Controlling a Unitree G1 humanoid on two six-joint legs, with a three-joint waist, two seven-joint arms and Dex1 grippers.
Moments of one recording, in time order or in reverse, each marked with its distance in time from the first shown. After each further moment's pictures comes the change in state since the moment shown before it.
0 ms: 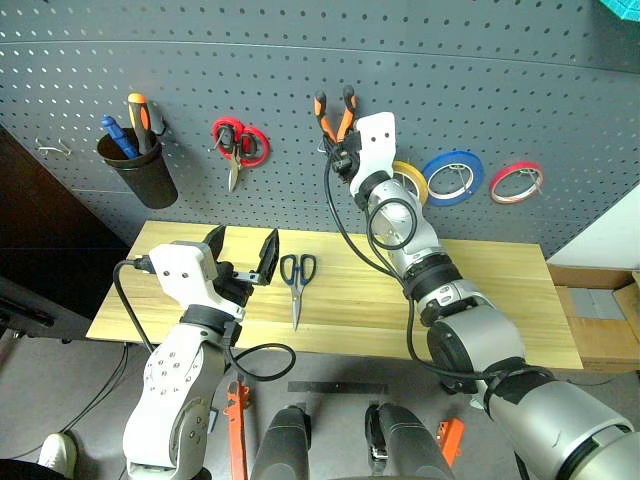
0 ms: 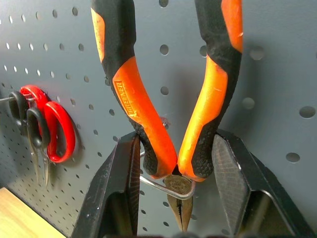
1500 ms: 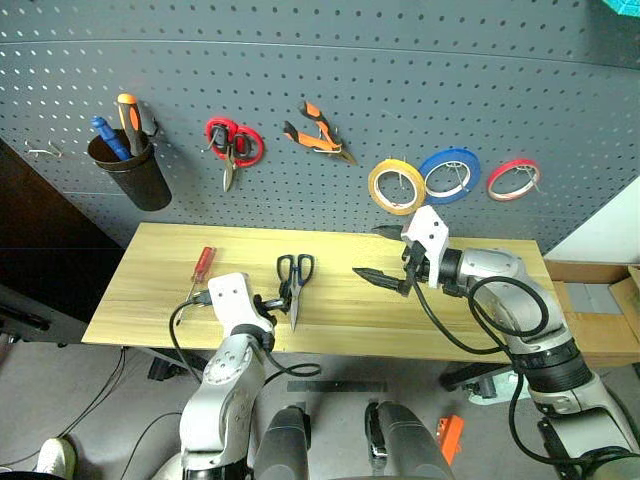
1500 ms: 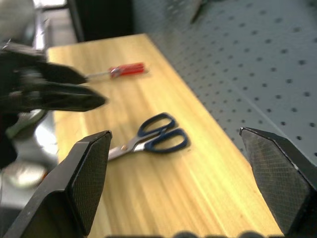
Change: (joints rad) left arm -0.072 -0.218 -0.069 0.318 0.117 0.251 0.271; right arm 0.624 -0.532 0.240 -1.063 0.161 0.605 0.710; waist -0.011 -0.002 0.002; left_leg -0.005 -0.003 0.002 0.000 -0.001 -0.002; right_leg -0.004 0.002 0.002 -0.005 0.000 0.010
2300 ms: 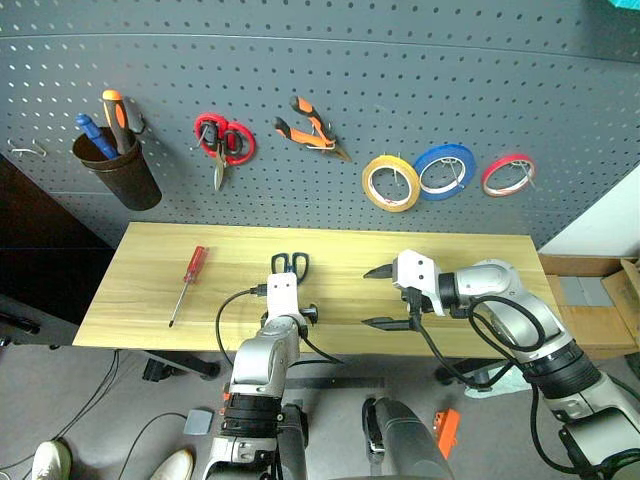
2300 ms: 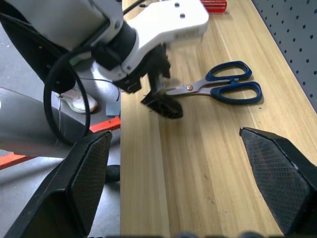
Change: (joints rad) left arm -0.271 -0.030 -0.051 0.428 0.121 0.237 0.100; right arm 0.018 -0.089 0.135 0.064 -0.095 -0.127 0.203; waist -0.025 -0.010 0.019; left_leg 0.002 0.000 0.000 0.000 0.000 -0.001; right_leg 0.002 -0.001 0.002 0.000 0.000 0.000
